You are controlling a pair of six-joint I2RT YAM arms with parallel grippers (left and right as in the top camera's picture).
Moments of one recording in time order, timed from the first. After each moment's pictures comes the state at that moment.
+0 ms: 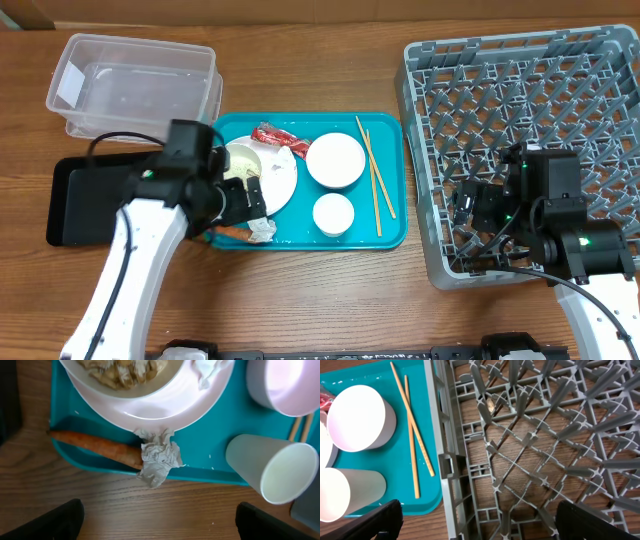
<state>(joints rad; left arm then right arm) -0.13 1.38 1.11 -1.11 0.18 -0.40 0.07 1.02 0.99 -1.00 -0.07 0.23</state>
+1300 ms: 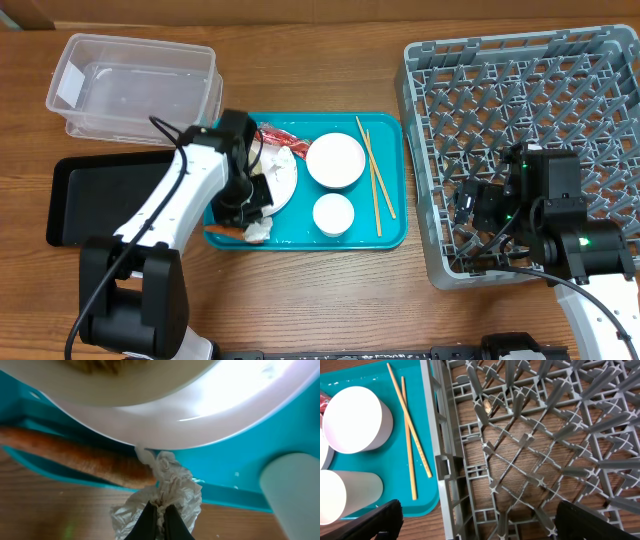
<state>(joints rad) -0.21 1.73 1.22 -1.15 0.16 -0.52 0.07 1.02 0.99 -0.99 -0.06 0.23</state>
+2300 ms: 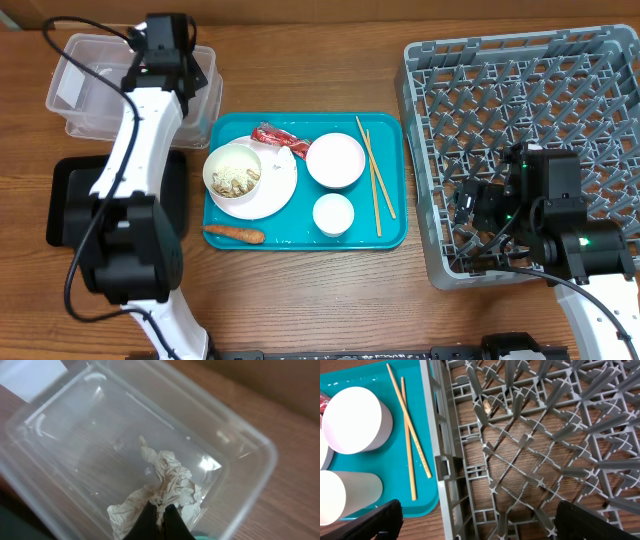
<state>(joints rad) 0.01 1.98 1.66 -0.59 -0.36 -0.46 0.07 1.02 0.99 -0.99 -0.05 0.23</state>
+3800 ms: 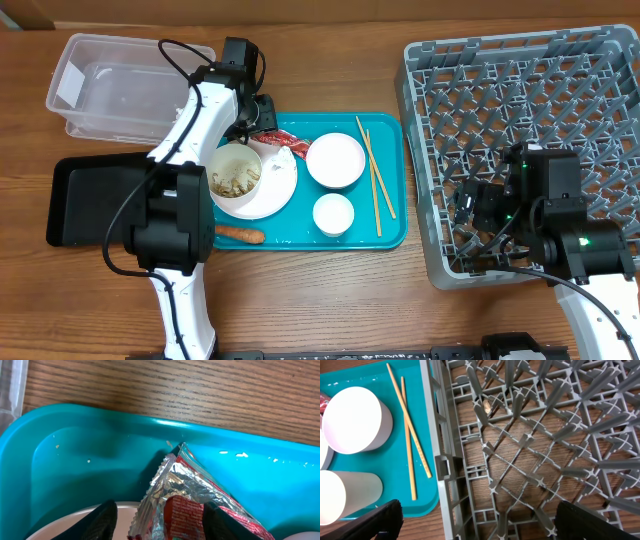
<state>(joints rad) -0.16 2.17 1.73 -0.86 0.04 -0.36 0.07 1.02 0.99 -0.99 -0.05 0.23</state>
